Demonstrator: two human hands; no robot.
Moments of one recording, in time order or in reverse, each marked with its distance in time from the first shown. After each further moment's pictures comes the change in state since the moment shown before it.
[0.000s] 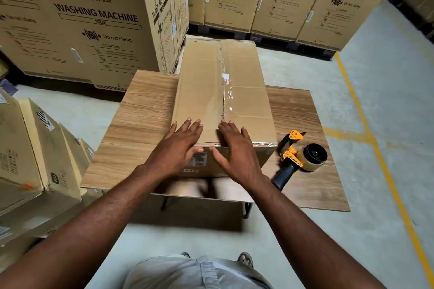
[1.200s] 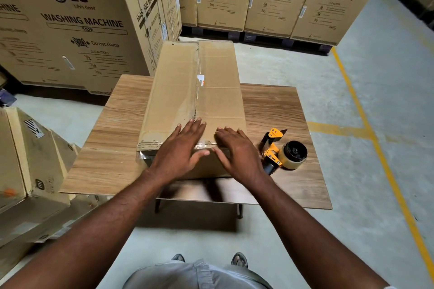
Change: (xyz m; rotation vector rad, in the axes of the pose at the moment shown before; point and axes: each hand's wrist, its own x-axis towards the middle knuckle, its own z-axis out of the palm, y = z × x) left_hand 0.044 0.077 0.031 0.087 0.040 -0.021; right_hand -0.023 0.083 -0.038 0.012 0.067 -0.130
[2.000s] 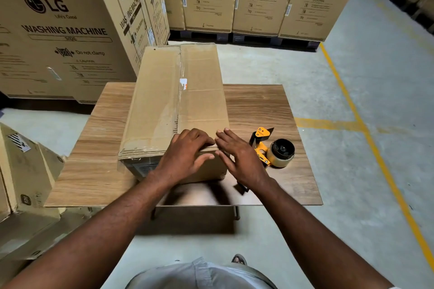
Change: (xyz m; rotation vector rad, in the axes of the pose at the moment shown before) left_hand 0.026 0.048 0.005 -0.102 0.041 0.076; right_hand -0.023 0.049 -0.007 0.142 0.042 -0.049
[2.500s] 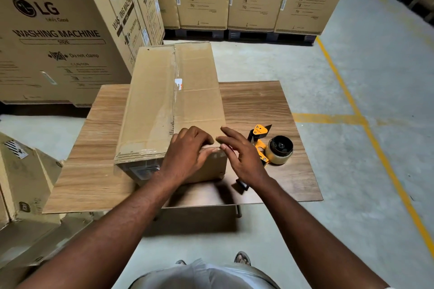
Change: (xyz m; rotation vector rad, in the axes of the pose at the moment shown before) left_hand 0.012 0.010 0.010 0.023 0.070 -0.080; right_hand -0.006 0.009 0.002 0.298 0.119 0.220
